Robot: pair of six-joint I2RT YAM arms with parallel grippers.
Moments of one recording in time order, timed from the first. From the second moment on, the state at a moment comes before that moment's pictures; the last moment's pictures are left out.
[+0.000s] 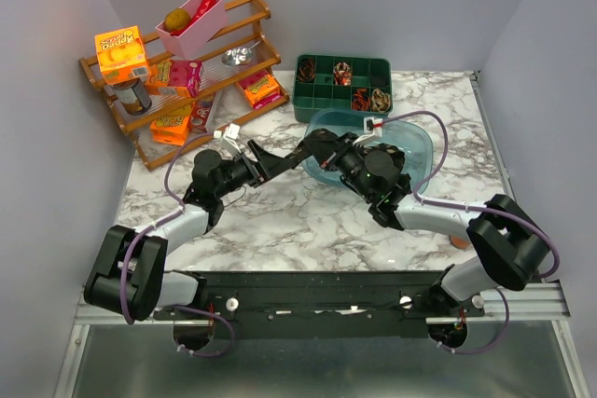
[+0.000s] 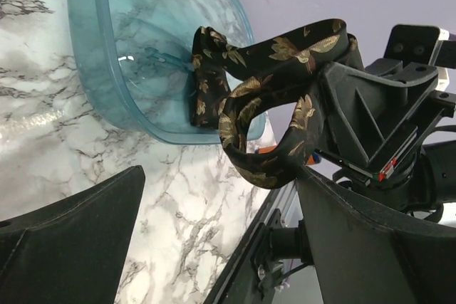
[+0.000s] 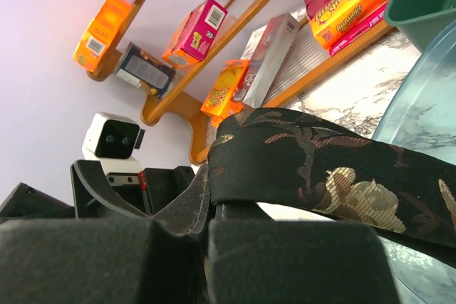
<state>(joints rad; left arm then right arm) -0.29 1.30 0.46 0.72 0.60 -1.02 0.78 1.49 0.69 0.88 0.18 0.82</state>
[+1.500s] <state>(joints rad) -0.33 1.44 0.52 1.00 0.65 -1.15 0.78 1.49 0.65 0.90 0.13 0.83</state>
